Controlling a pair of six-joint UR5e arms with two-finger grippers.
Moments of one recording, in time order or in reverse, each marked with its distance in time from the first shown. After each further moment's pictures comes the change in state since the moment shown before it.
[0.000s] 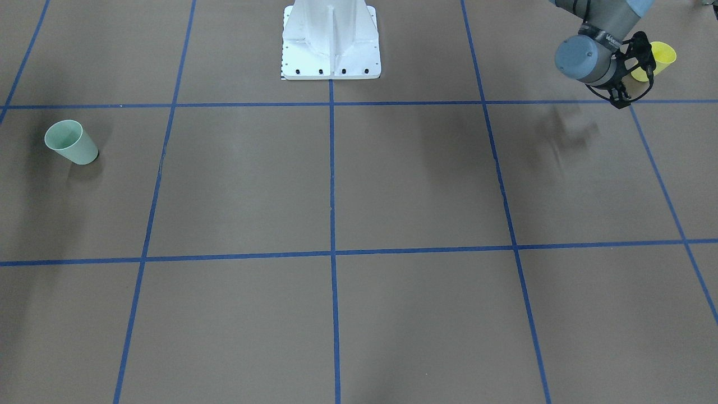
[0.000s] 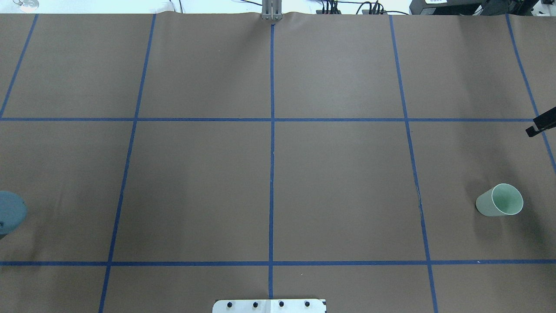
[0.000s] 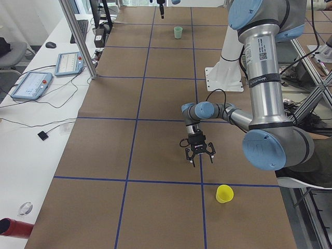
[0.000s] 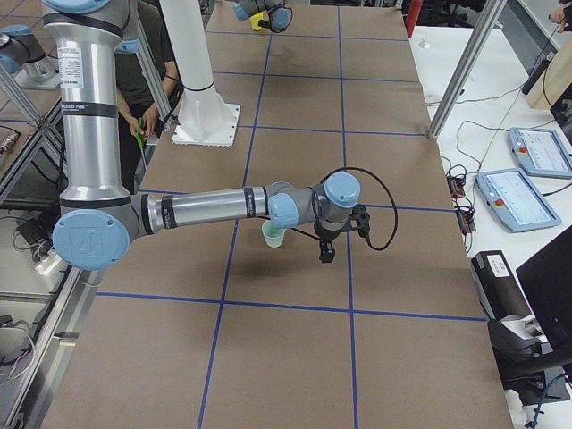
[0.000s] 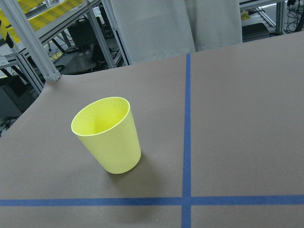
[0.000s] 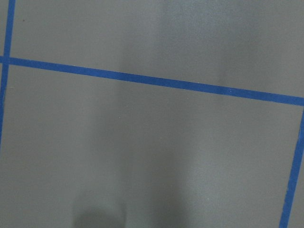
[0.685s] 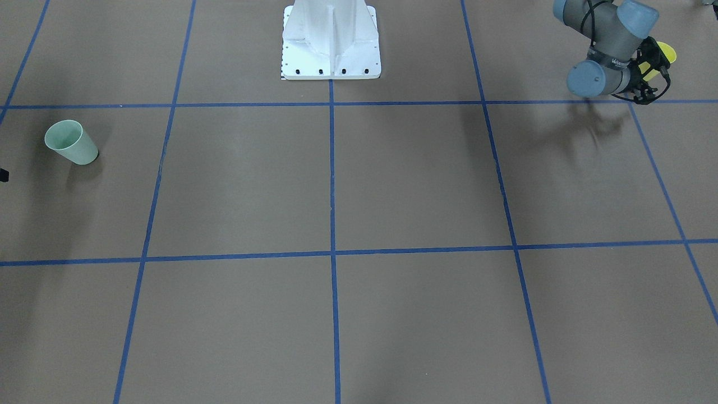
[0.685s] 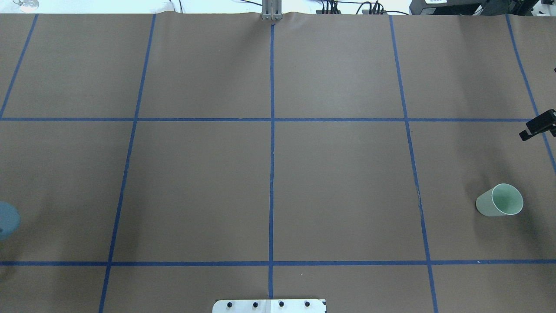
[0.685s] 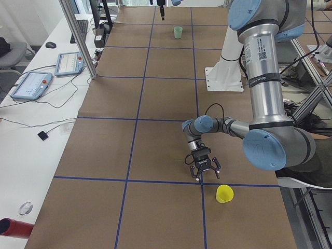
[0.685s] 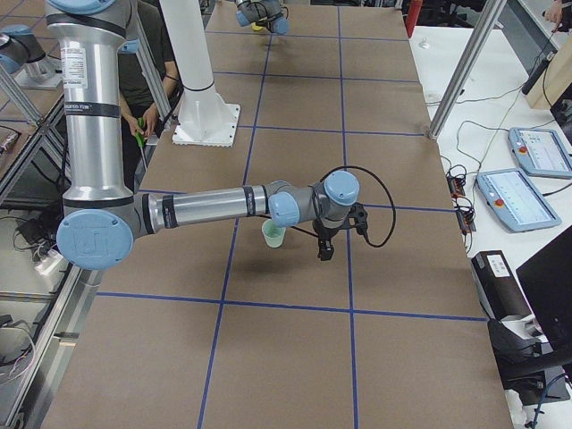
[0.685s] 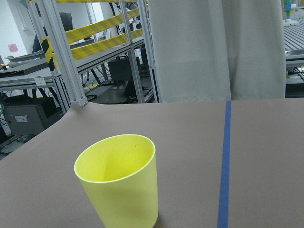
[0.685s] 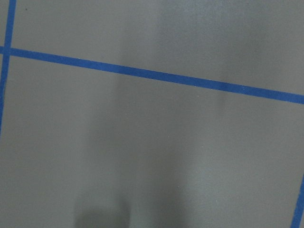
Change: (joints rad) left arm 0.018 0.016 0.154 0.013 -0.009 -0.127; right arm -0.023 0.000 0.004 0.002 -0.003 0.006
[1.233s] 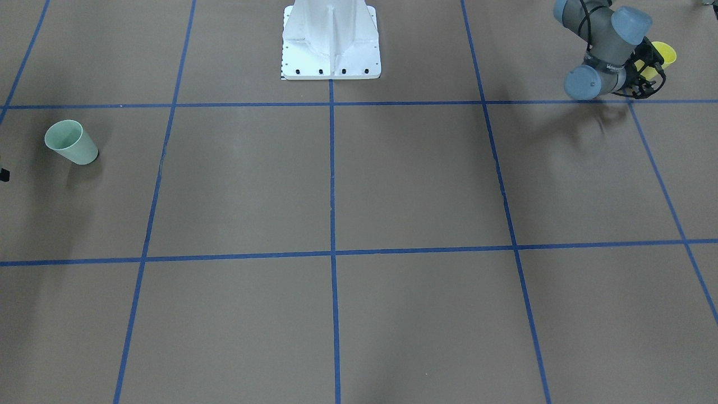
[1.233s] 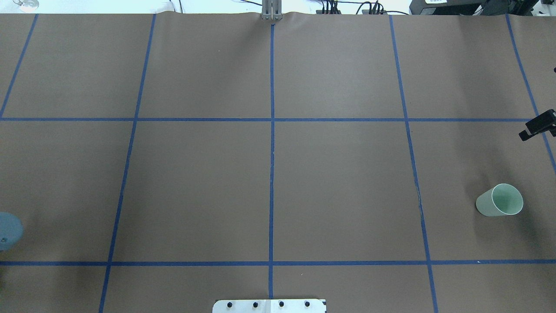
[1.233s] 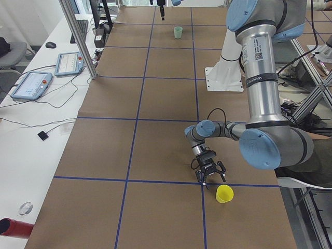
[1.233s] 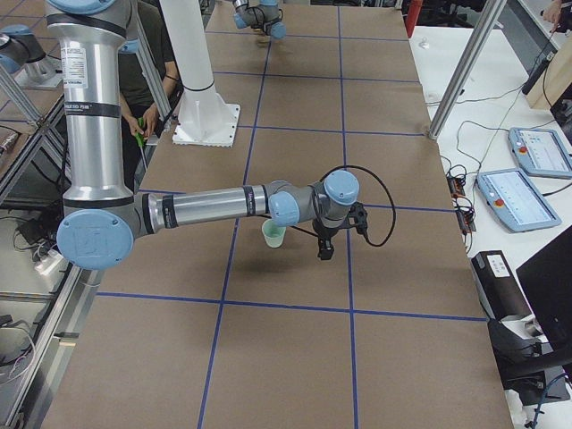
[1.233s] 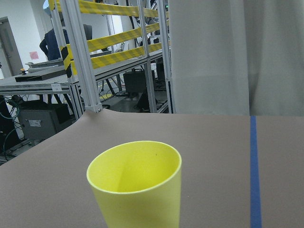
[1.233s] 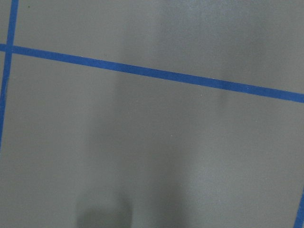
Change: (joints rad) left arm 0.066 0.002 0.050 0.001 -0.070 -0.101; right arm -0.001 -0.001 0.001 0.000 0.000 -0.001
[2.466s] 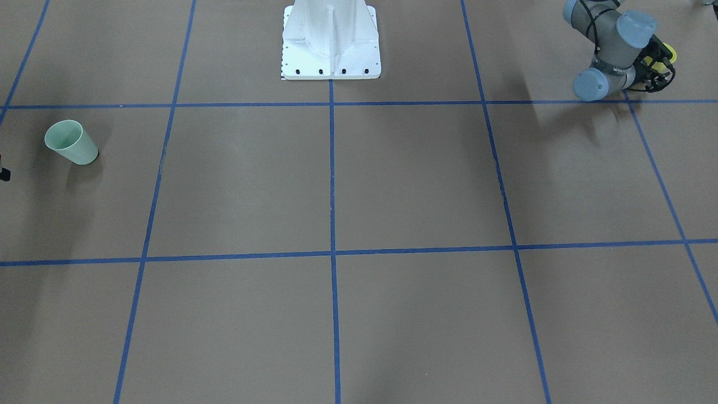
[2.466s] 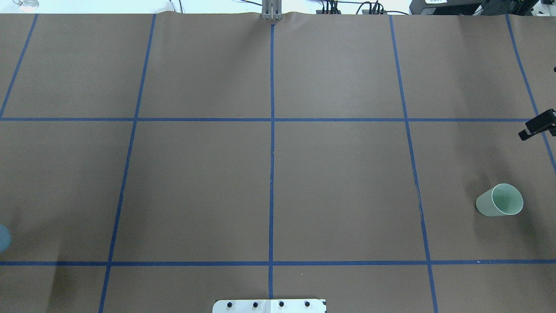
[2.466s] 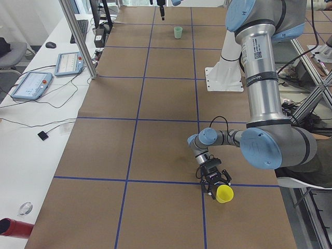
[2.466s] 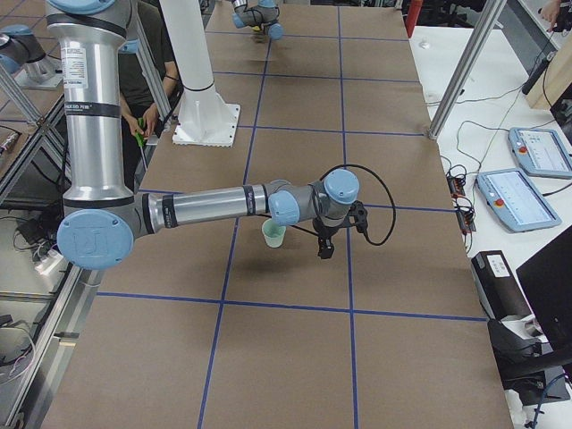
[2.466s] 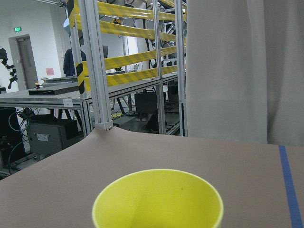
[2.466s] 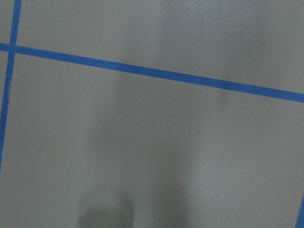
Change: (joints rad) left arm 0.027 0.033 0.076 -0.022 -0.009 -0.057; right arm 0.000 0.002 0.005 0.000 0.005 0.000
